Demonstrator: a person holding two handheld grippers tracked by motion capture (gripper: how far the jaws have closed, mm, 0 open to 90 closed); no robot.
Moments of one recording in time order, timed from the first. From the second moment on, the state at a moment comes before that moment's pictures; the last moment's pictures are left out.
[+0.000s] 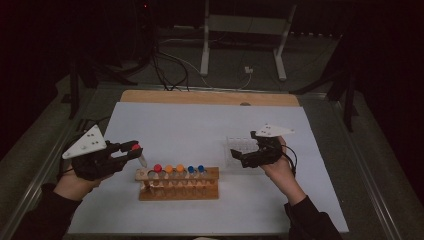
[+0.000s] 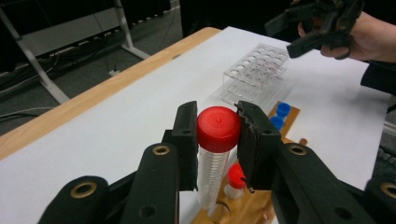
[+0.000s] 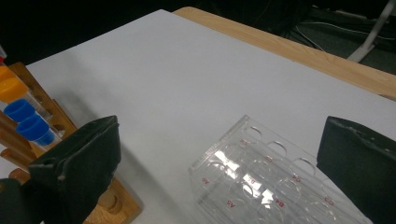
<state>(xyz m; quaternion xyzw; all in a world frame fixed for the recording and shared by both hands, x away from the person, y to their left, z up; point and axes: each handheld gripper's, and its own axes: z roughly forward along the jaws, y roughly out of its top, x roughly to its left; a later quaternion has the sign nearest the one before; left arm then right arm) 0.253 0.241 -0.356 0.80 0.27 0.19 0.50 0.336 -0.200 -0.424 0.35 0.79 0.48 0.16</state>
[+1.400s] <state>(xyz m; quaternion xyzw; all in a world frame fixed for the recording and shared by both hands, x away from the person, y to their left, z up) 0.261 0.230 -0.441 0.82 0.29 0.15 0.47 0.332 -0.205 -0.428 0.34 0.79 0.48 0.15</state>
